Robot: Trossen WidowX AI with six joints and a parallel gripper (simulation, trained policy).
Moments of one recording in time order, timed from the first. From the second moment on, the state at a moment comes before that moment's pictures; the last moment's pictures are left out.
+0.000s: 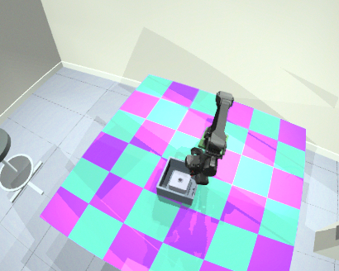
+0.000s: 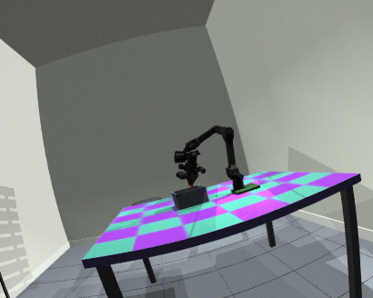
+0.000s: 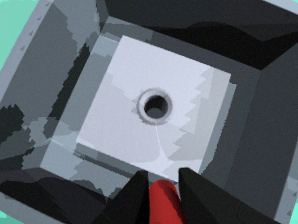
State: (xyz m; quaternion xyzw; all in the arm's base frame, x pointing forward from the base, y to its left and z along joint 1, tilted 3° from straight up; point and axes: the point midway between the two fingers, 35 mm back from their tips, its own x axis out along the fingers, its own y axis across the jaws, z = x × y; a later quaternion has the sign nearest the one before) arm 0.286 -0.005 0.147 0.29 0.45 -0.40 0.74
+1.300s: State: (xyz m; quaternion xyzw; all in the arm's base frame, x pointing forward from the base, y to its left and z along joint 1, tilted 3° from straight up) arm 0.345 -0.060 0.106 0.24 0.55 -0.32 0.73
